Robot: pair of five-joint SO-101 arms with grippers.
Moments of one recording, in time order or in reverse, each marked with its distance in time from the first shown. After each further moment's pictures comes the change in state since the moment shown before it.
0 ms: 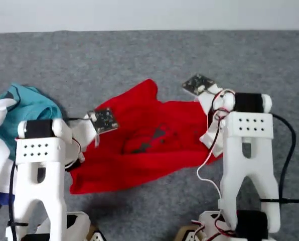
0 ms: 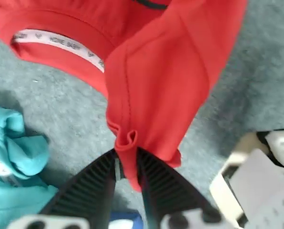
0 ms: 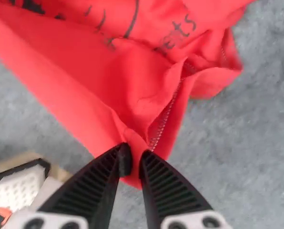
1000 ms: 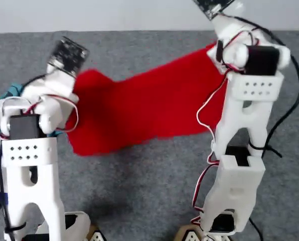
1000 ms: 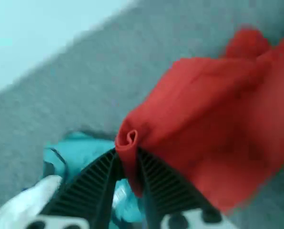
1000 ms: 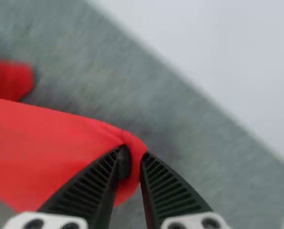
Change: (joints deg) left arm -0.1 -0.4 -16.8 -22.3 29.8; right arm 0.0 43.2 -85.4 3.9 -0.4
